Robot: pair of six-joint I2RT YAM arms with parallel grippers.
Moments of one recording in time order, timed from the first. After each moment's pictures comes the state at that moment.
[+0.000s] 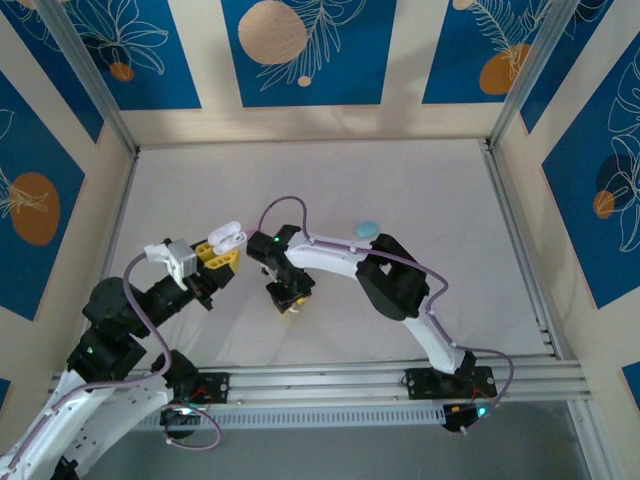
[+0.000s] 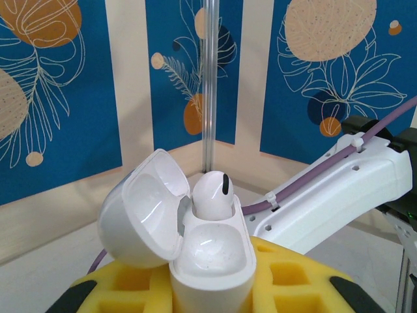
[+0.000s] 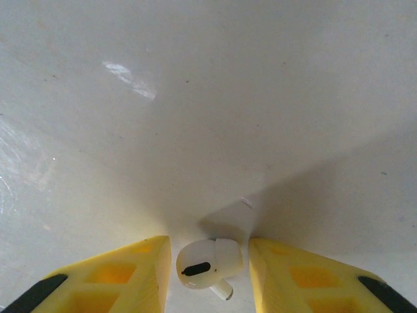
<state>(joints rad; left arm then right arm) -0.67 0.38 0.75 -0.25 0.20 -0.04 1.02 2.24 1.77 -1.15 -0.15 0.38</state>
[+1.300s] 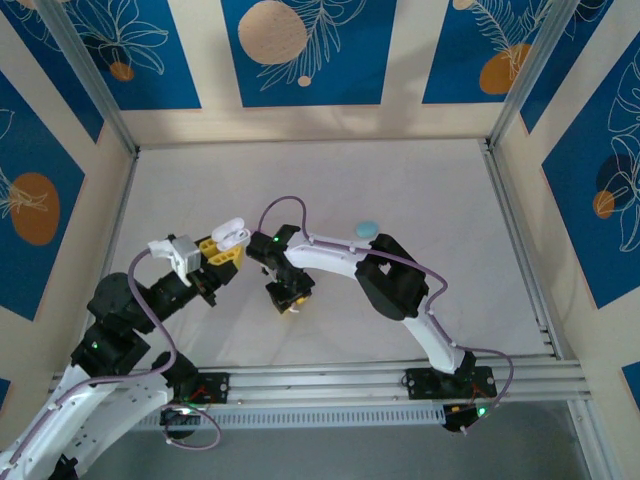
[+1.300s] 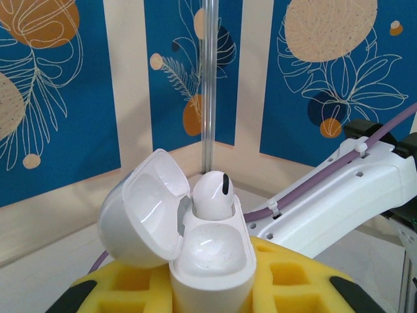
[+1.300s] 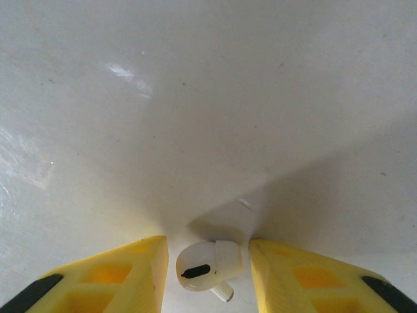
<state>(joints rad) -0.67 0.42 0.75 -0.21 0.21 -0.04 1.01 2.25 1.77 -1.15 -0.15 0.39</state>
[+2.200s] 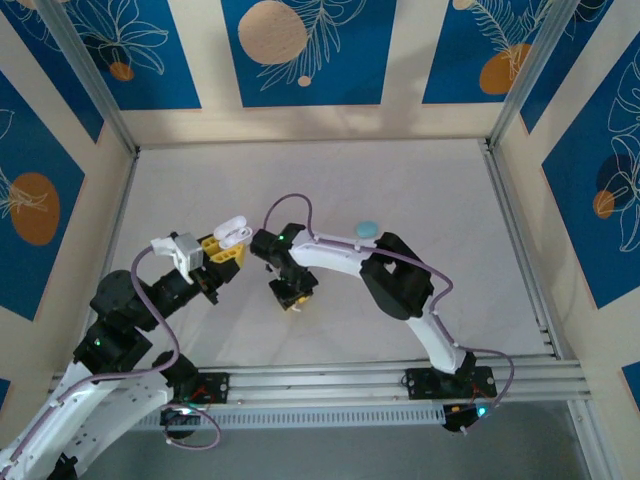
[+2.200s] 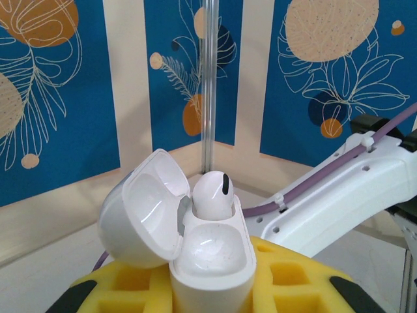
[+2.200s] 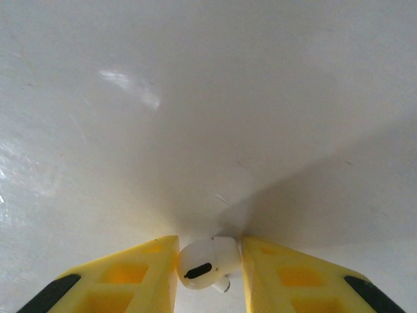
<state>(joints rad) -0.67 0.44 0.75 -0.20 0.21 -0.05 0.99 2.20 1.72 -1.12 -0.15 0.42</state>
